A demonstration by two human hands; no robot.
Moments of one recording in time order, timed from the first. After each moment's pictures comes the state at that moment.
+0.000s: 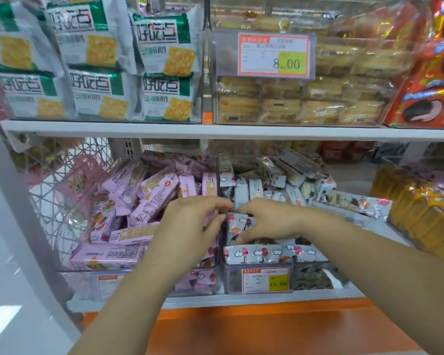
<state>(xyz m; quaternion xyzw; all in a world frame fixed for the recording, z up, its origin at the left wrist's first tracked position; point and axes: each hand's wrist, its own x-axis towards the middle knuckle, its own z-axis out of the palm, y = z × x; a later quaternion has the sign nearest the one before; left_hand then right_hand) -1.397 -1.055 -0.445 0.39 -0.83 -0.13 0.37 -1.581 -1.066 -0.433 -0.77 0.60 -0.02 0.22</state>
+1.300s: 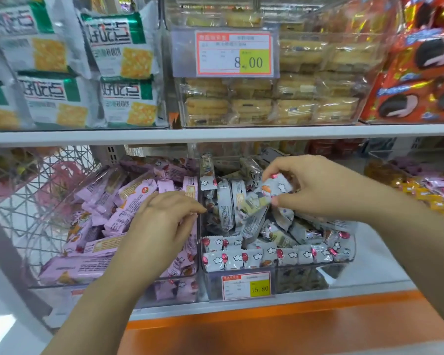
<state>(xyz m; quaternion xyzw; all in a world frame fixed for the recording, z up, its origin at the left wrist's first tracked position) -1.395 -1.074 -0.453 0.38 -0.86 -0.01 0.34 -1.638 -1.007 -0.360 -0.75 0.64 -0.15 0.08</state>
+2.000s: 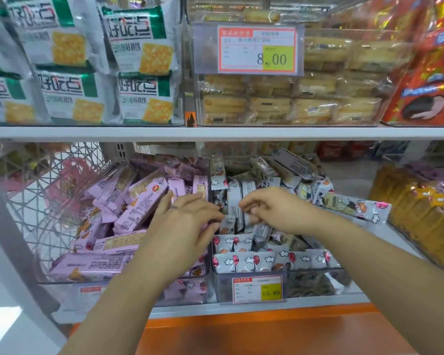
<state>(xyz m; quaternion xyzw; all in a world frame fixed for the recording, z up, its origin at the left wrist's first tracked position) -1.402 -1.075 -0.459 0.40 -0.87 -0.01 0.28 -1.618 -1.072 -0.433 -0.74 0.62 -0.16 0.22</state>
